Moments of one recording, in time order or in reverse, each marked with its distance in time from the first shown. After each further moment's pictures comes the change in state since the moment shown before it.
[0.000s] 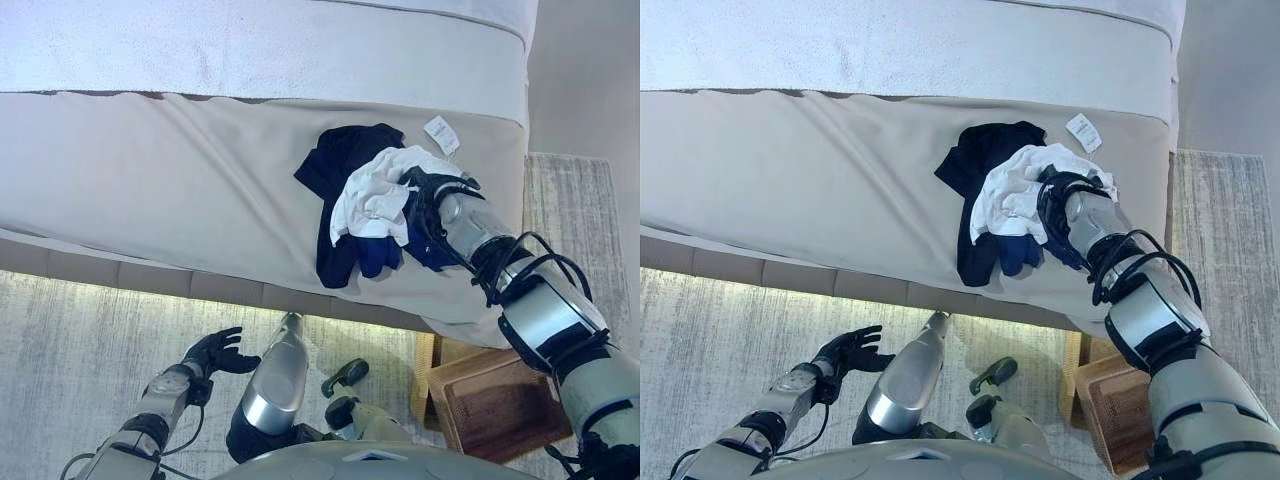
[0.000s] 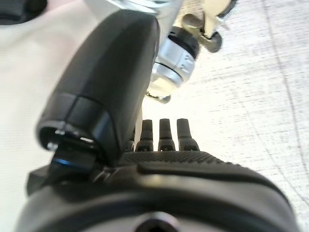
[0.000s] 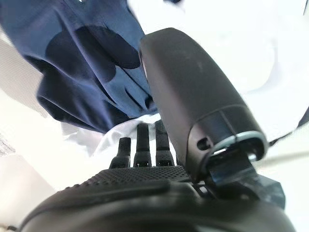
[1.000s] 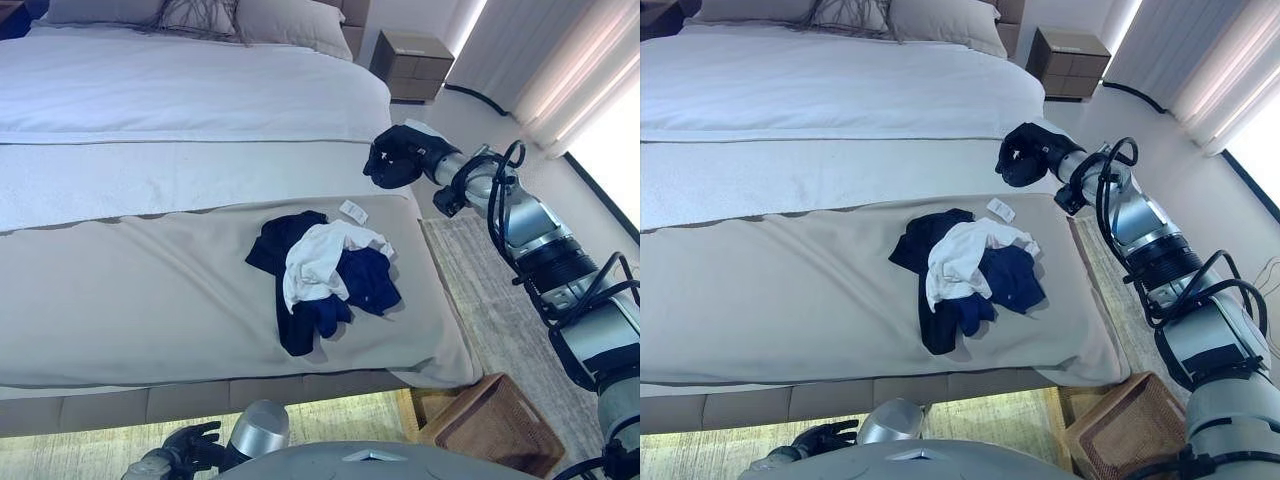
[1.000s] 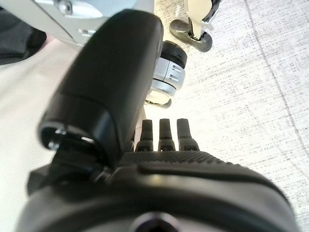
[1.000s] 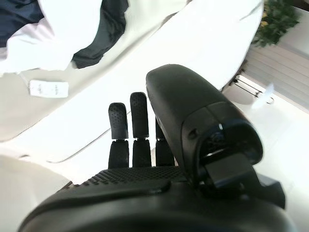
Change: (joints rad) left arm 0.234 -0.039 0.120 0.113 0.150 0.071 -0.018; right arm 0.121 -0.227 -0.175 -0.592 0.424 -0.020 0.289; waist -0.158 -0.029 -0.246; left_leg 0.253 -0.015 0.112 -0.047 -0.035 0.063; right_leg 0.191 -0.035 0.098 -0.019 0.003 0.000
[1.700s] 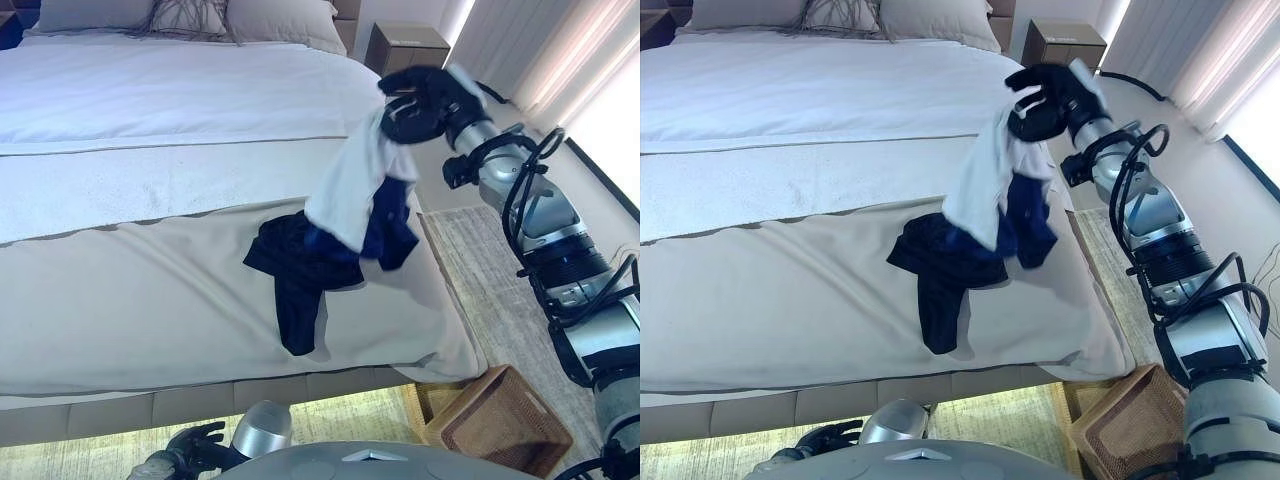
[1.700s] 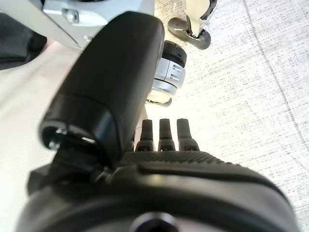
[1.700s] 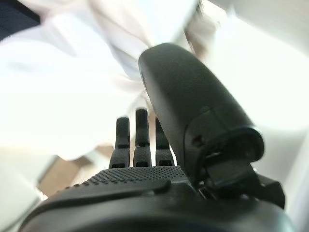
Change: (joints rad) left arm -0.003 -0.018 0.000 0.015 0.000 -0.014 0.007; right arm 0.000 0.004 -0.092 -0.064 0.192 0.009 -0.157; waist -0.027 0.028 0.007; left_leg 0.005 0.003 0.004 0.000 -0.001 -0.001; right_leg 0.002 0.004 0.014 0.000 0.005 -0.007
